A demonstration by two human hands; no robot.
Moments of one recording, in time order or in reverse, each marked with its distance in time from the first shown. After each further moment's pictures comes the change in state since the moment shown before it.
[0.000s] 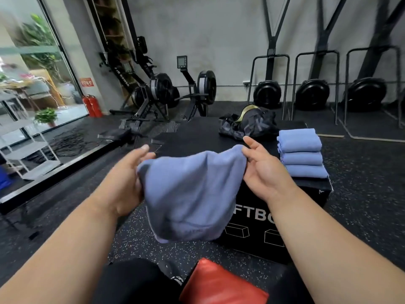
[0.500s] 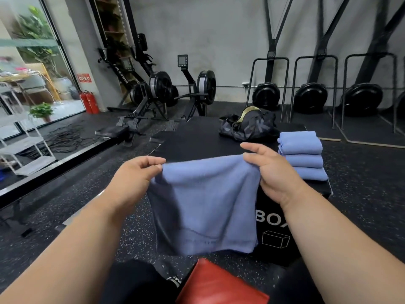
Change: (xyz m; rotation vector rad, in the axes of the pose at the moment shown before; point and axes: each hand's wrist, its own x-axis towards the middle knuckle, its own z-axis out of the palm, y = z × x) left_hand 0.022 -0.027 -0.017 0.451 0.146 0.253; right_hand -0.005 -0.005 -0.005 -0.499 -0.010 -0.073
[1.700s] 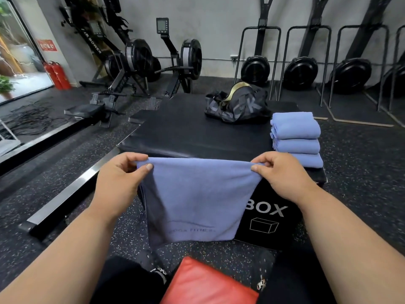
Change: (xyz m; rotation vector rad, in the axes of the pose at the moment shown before) left_hand 0.073 -0.094 0.043 -0.027 0.057 0.143; right_hand 0.051 0.048 -0.091 -1.004 0.062 -0.139
